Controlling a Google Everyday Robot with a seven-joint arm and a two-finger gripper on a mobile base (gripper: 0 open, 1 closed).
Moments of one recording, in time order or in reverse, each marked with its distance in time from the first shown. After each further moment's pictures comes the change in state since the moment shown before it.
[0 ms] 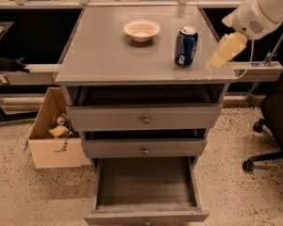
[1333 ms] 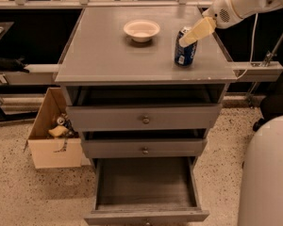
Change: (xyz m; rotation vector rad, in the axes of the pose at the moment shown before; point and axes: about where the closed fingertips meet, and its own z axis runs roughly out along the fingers) arm -0.058 -0.084 0.083 -0.048 -0.245 0.213
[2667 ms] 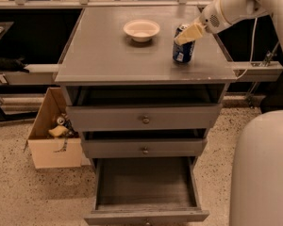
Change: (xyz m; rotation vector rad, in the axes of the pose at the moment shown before) arm 0.004 -0.002 0.033 -0.033 -0.003 0.038
